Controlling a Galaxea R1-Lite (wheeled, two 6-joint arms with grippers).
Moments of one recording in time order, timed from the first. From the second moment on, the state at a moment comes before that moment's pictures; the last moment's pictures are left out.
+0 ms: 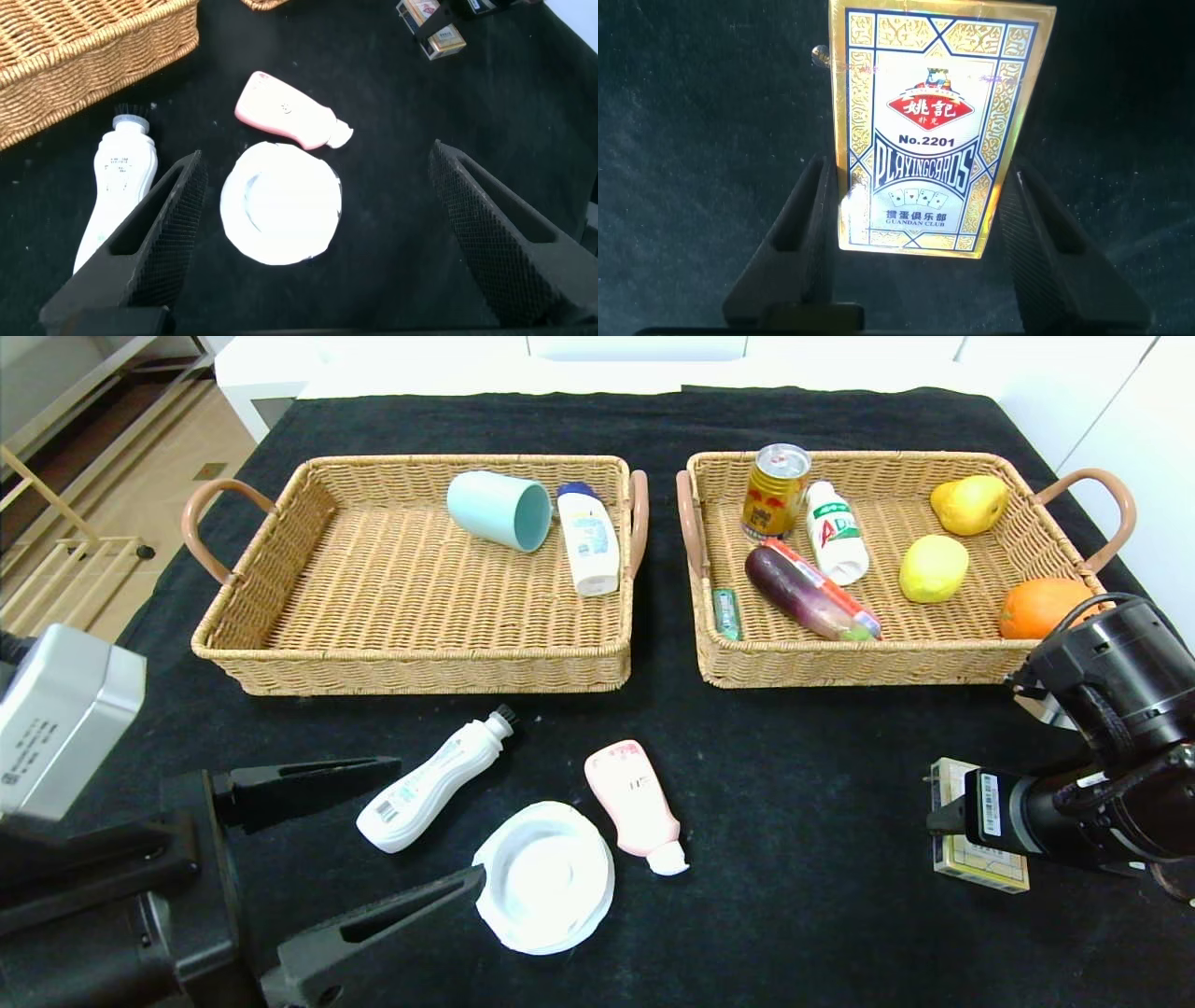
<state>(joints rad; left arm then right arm) -0.60 1.08 -0.58 -0.34 -0.22 0.05 0.36 1.58 -1.09 0.49 -0.20 0.58</state>
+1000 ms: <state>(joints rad) -0.60 1.09 -0.58 -0.34 -0.22 0.05 0.60 1.49 -1.14 0.46 -0.22 0.56</state>
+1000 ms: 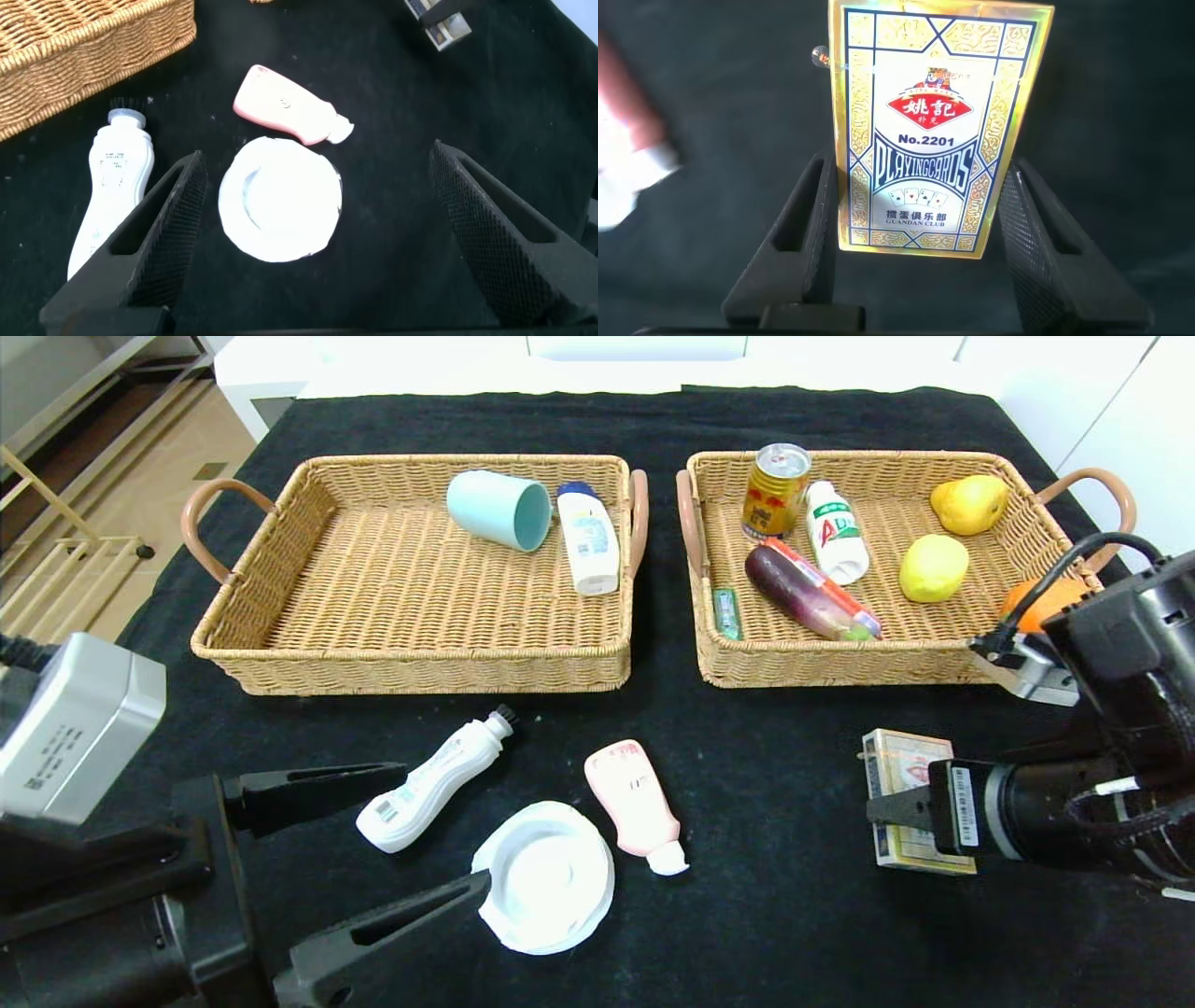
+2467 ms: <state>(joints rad) -0.59 1.09 -0.58 -0.34 -0.22 0.07 0.88 1.82 -1.36 0.43 -0.40 0.57</state>
